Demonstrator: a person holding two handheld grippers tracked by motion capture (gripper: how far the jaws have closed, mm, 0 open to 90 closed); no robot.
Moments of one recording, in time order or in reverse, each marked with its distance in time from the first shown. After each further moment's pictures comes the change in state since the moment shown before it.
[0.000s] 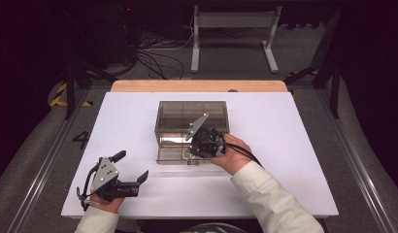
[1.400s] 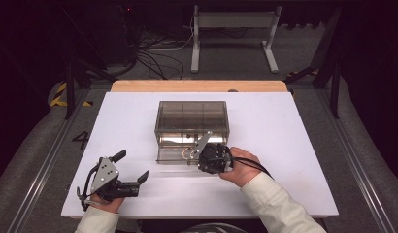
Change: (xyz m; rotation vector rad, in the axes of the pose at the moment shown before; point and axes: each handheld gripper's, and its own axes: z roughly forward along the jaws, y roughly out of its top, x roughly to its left) left arm 0.000 0.000 0.001 -0.002 0.003 0.006; right arm 0.026 -0.032 0.006 0.091 0.040 -0.071
